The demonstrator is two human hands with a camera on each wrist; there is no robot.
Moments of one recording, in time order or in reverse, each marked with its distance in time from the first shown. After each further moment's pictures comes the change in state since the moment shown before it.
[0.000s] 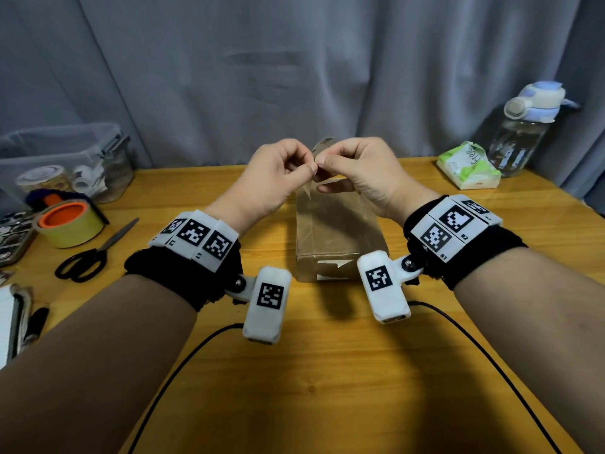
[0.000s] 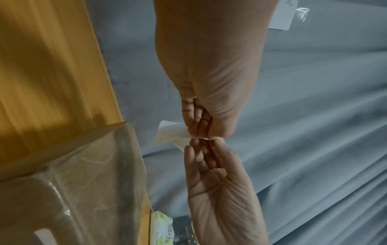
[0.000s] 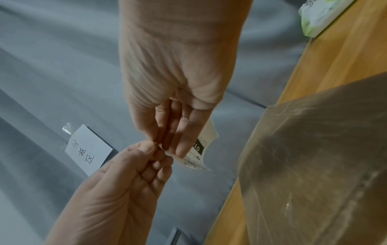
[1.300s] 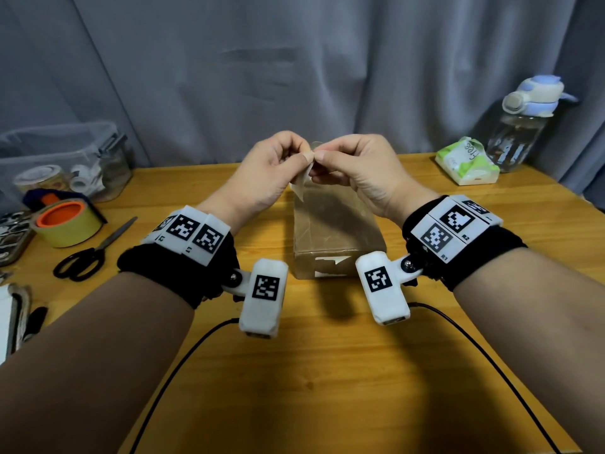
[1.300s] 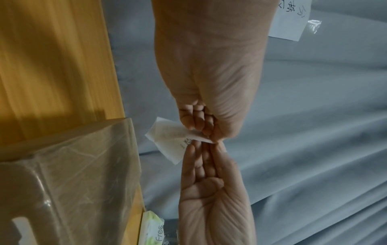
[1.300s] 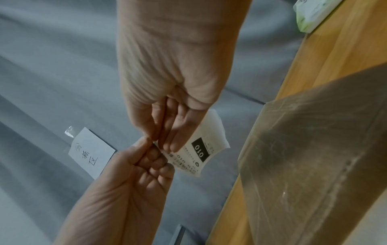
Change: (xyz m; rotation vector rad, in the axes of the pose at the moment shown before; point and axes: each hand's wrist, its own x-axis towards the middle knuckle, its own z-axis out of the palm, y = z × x) left_hand 0.002 -0.004 0.000 -0.180 -0.055 -0.013; right_hand -0.004 0.003 -0.001 0.086 -0.015 -0.063
